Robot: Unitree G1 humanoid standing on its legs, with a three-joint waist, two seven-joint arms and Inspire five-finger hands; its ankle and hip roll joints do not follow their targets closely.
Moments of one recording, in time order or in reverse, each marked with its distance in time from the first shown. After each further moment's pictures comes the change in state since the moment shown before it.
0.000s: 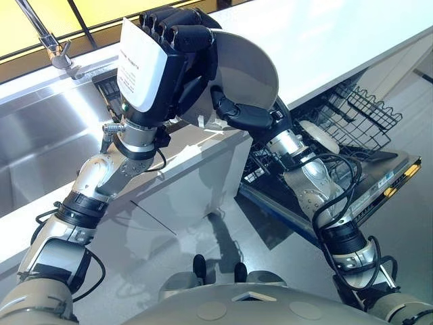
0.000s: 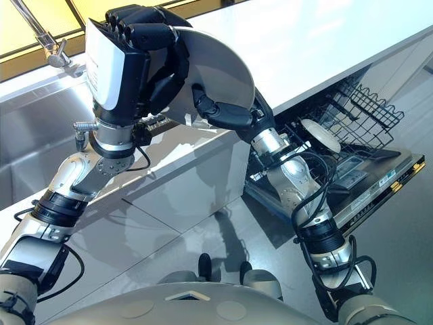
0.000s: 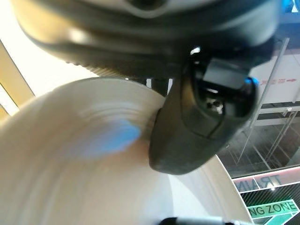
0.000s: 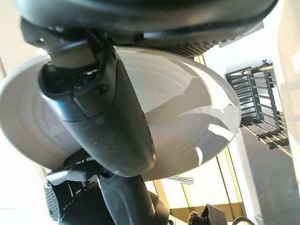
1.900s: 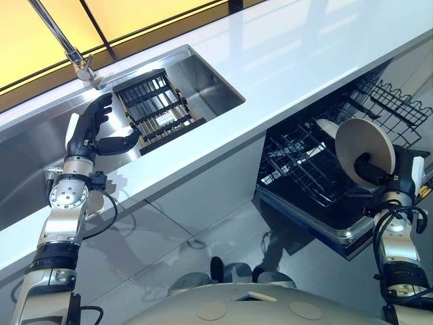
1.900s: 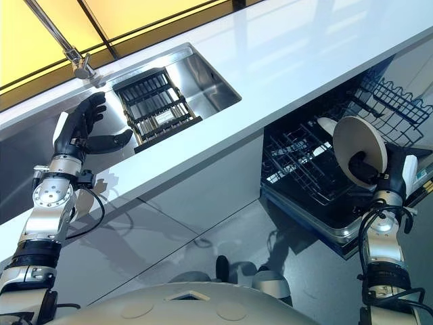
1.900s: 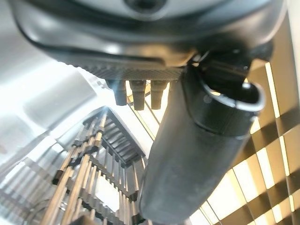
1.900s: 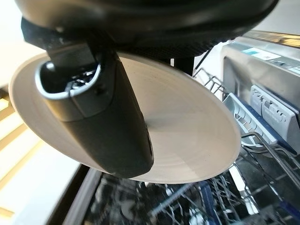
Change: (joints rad) left arm 0.387 -0.060 0.436 0.305 -0.886 0.322 -0.790; right arm 0.303 -0.233 -0.488 0.691 -0.722 -0.258 -0.456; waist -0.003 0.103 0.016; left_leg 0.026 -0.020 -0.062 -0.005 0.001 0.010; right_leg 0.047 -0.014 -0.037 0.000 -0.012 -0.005
